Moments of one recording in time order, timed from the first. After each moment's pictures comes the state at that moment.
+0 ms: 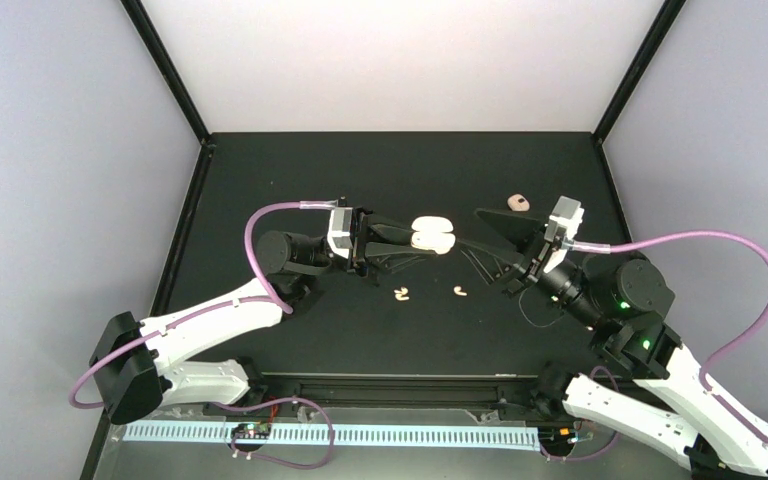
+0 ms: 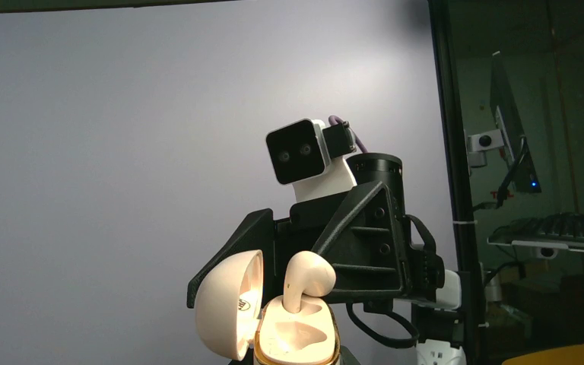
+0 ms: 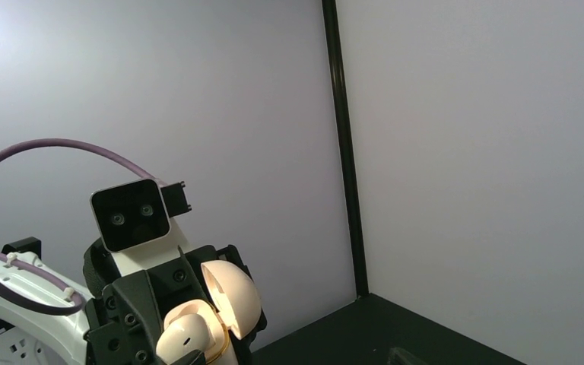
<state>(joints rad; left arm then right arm) -0.91 1.19 0.83 1.04 0.66 -0.35 0.93 0.59 0.96 -0.06 -0.04 0.19</state>
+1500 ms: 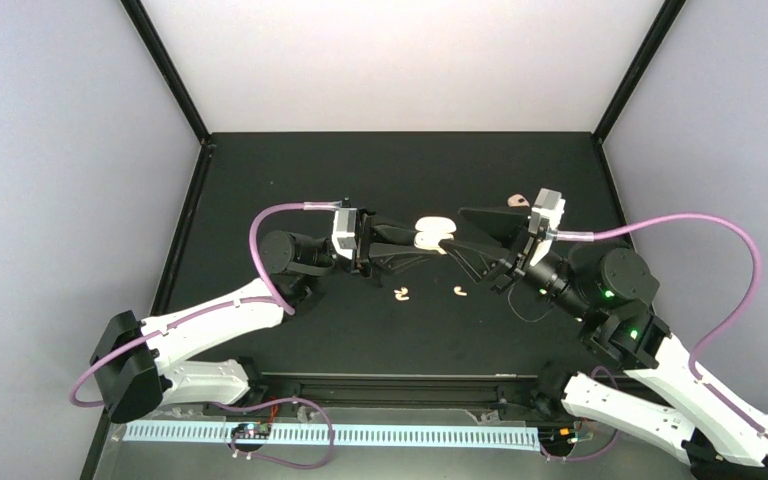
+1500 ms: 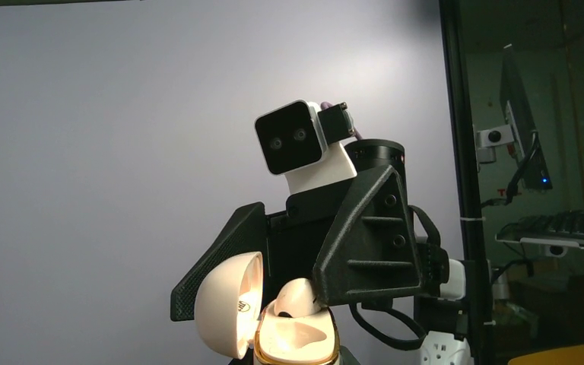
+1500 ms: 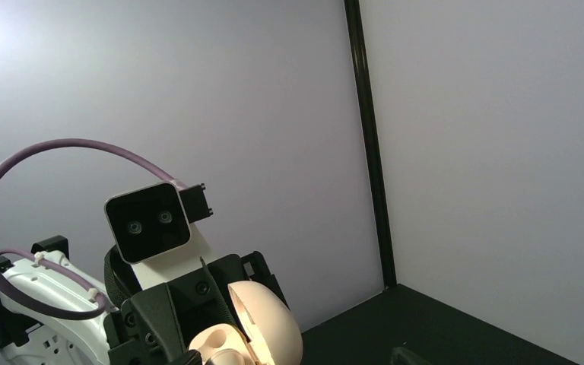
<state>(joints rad) -0.92 1.20 0.83 1.02 0.63 -0.33 0.93 0.66 0.98 -0.04 -0.09 0.24</state>
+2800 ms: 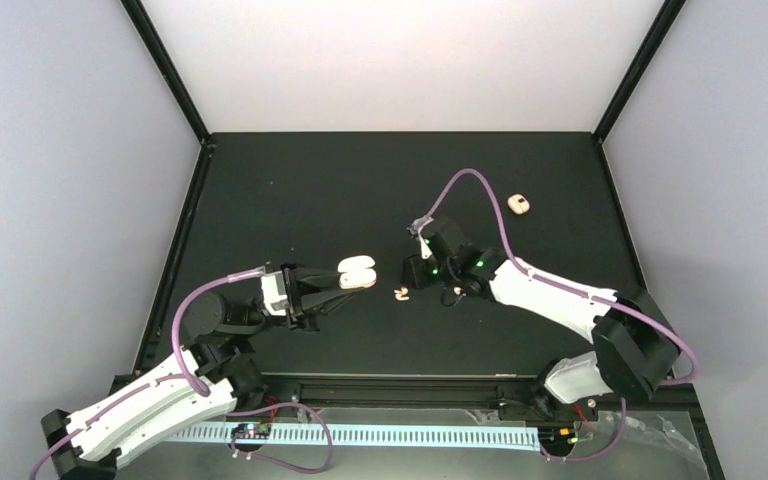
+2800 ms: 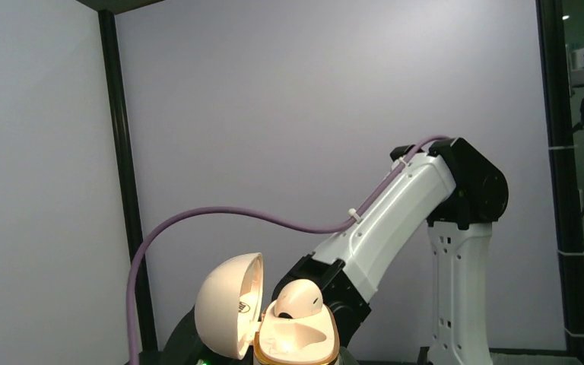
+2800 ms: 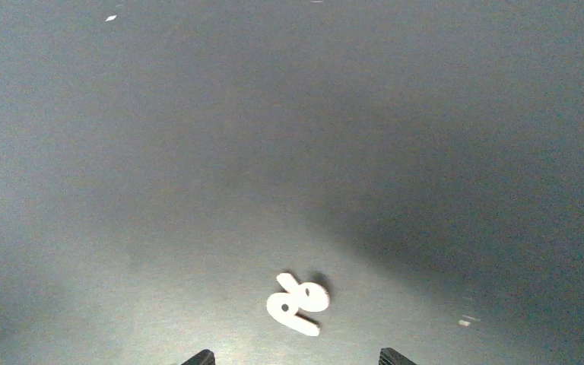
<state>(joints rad) -0.88 0.51 0.45 0.54 0.42 -0.09 0.81 1.42 0.88 -0.30 -0.03 0.41</state>
